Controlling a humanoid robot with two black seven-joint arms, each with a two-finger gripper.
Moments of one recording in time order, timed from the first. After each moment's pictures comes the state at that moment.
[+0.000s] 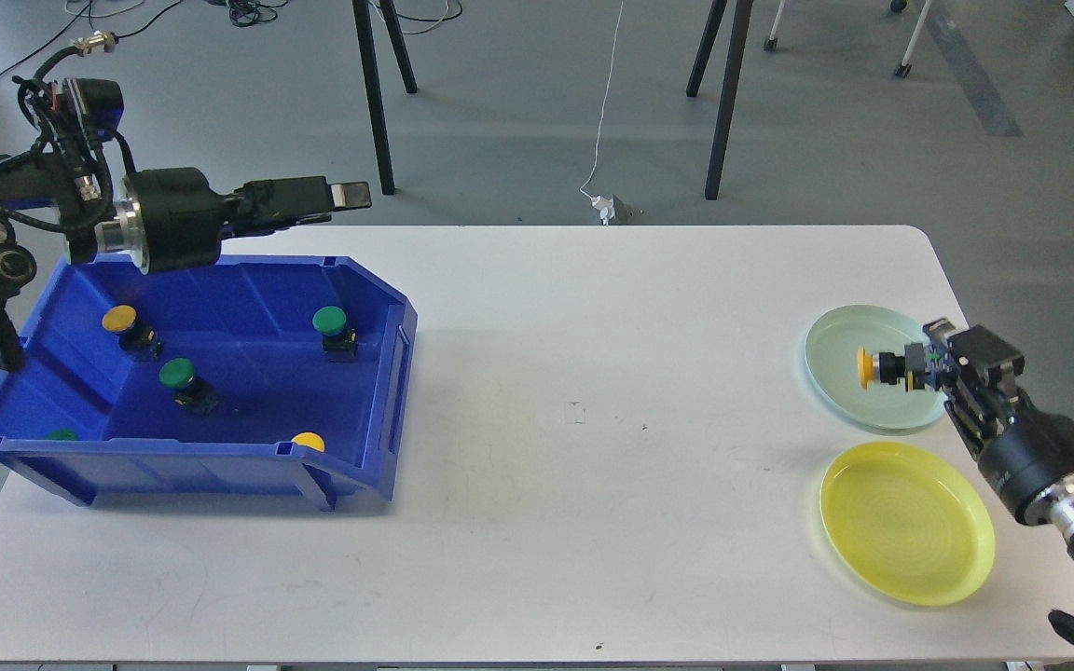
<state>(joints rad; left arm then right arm) -1.03 0.85 -0.33 -1.11 1.42 -0.49 -0.49 0.15 -1.01 0.41 1.63 -0.61 -0.49 0.49</state>
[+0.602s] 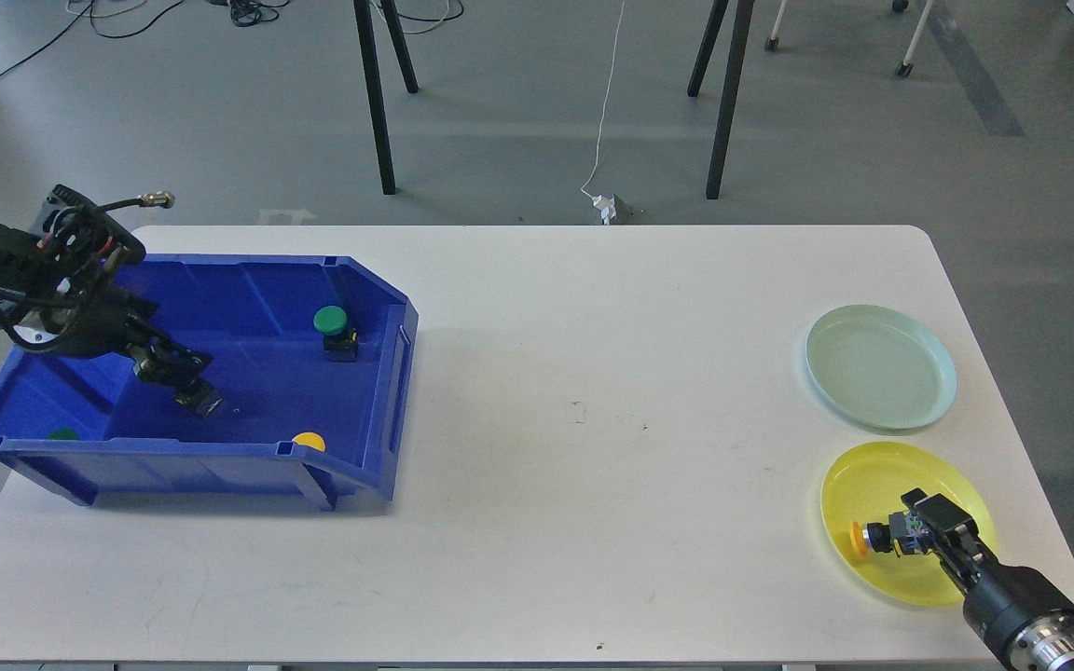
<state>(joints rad) -1.03 0.80 -0.13 -0.94 2.15 -0.49 -0.49 0.10 -0.86 0.28 1.38 -0.64 -0.49 0.49</state>
